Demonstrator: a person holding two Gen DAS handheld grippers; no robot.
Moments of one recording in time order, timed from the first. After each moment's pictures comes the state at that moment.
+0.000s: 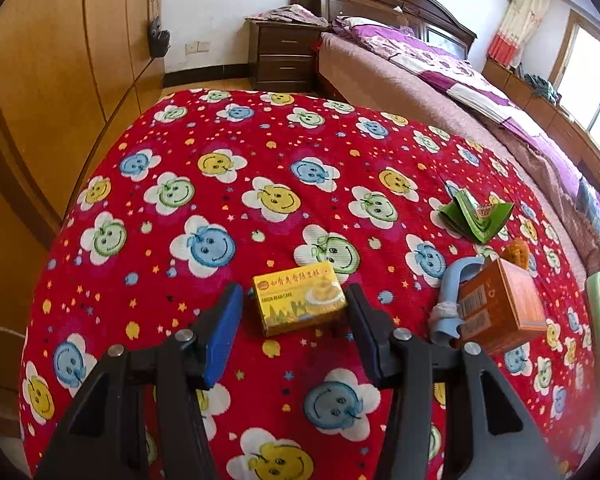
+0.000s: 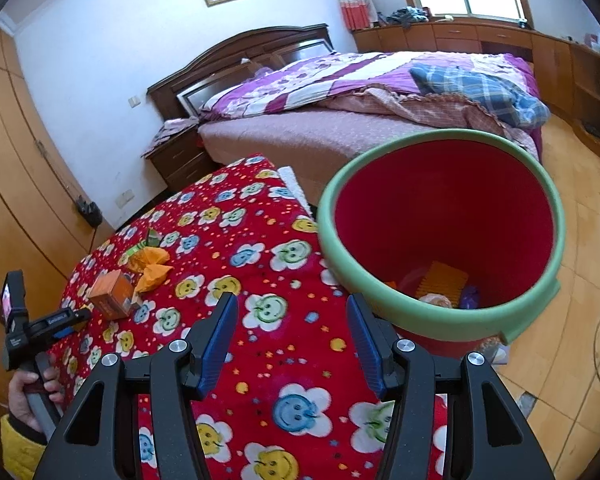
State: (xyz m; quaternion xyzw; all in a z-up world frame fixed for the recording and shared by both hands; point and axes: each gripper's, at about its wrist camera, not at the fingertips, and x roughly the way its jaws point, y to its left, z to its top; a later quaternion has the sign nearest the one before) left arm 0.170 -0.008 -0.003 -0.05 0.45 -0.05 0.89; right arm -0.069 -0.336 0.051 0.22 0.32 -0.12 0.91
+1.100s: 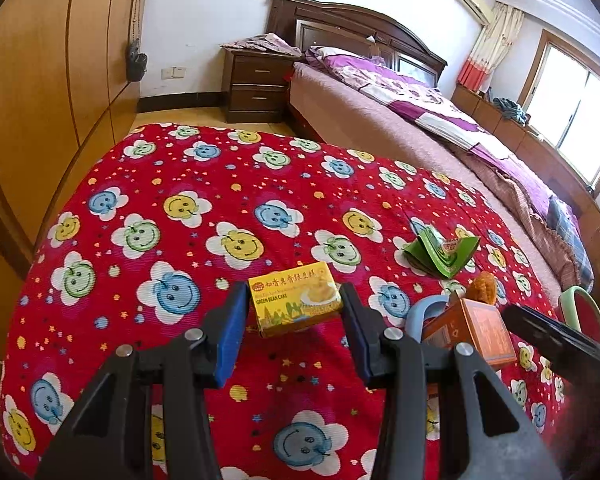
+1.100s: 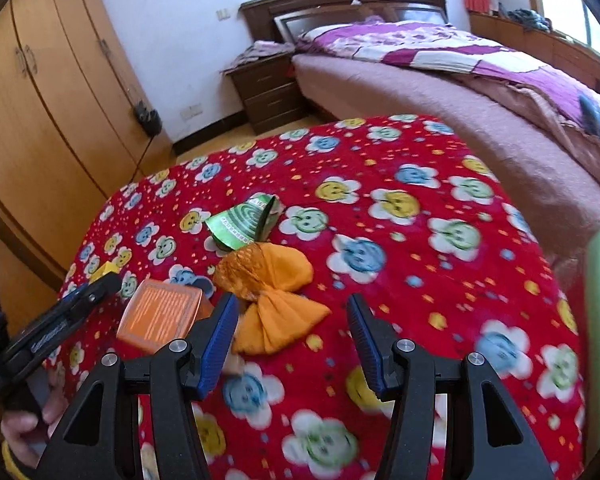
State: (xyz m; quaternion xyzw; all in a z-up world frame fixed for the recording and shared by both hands) left arm 0.178 -0.007 0.007 -0.08 0.39 -0.10 0.91; right arm 0.133 -0.224 0.019 0.12 0.41 0.03 0.90
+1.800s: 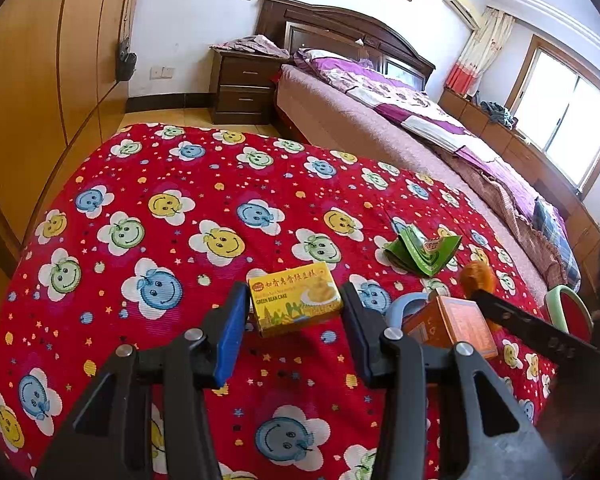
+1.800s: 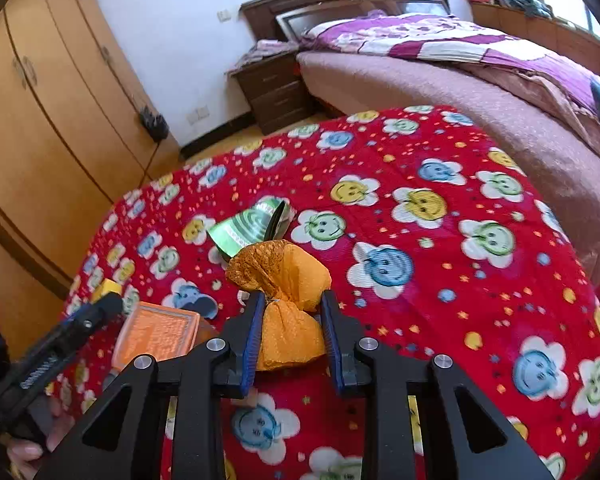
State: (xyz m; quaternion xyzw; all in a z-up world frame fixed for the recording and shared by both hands) left arm 0.172 -0.010 0.010 -0.09 0.38 -0.13 0.91; right arm 0.129 -0.232 0.020 0.16 0.40 0.04 0.90
